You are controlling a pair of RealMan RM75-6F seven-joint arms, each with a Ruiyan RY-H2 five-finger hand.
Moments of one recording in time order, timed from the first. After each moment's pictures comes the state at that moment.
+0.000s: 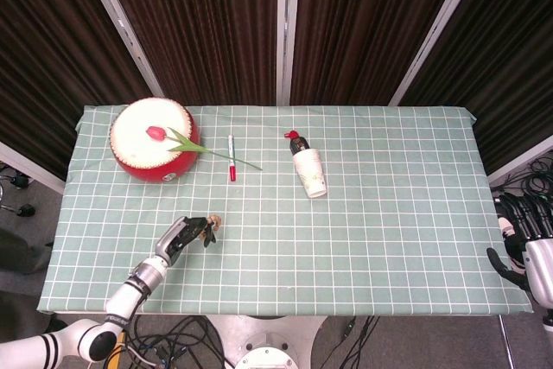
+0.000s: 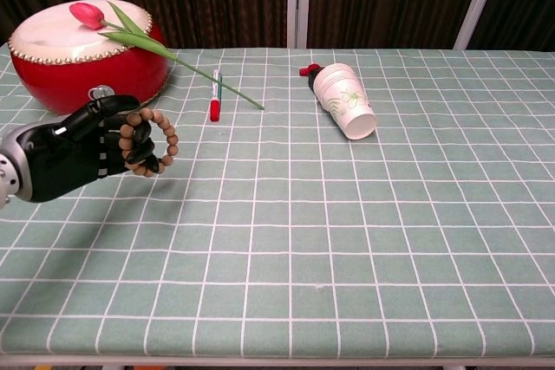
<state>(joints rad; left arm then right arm) -0.47 -1.54 -0.17 -1.56 1.30 0.80 -1.05 0.05 -0.96 0.07 -1.64 -1.62 1.60 0.11</state>
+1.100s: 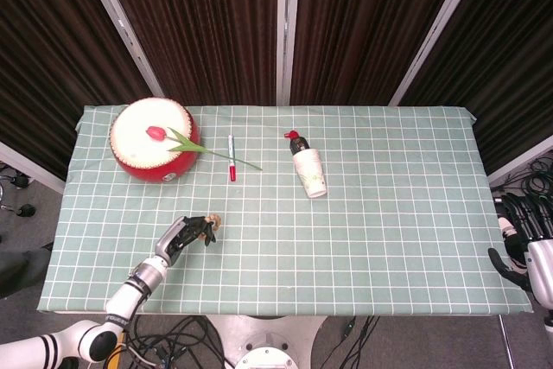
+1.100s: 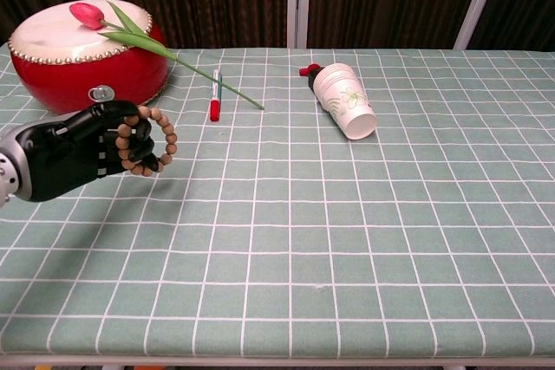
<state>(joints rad) -0.46 -1.53 -0.18 -1.58 1.29 0.79 -1.03 0.05 -0.96 0.07 -1.63 -1.62 1.61 0.12</state>
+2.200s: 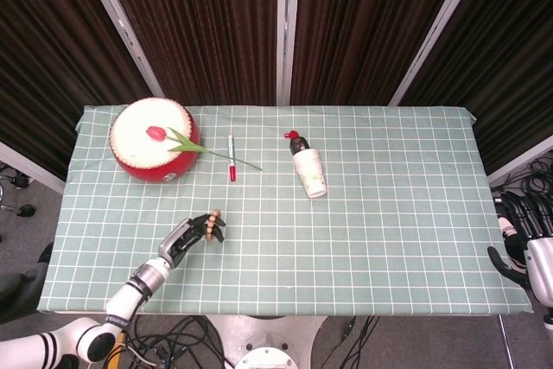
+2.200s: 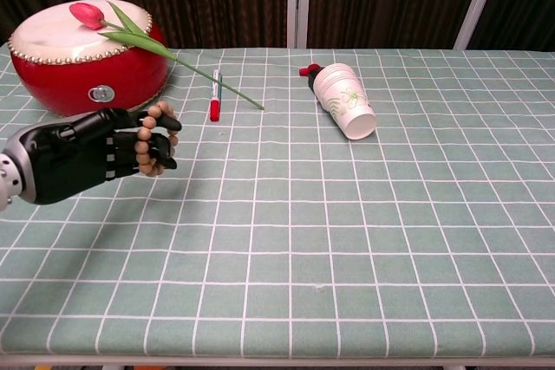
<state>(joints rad) -0.48 -1.52 -0.16 -1.57 1.37 0.79 -1.16 0.05 -0.97 0.07 -1.63 -1.61 1.60 0.14</state>
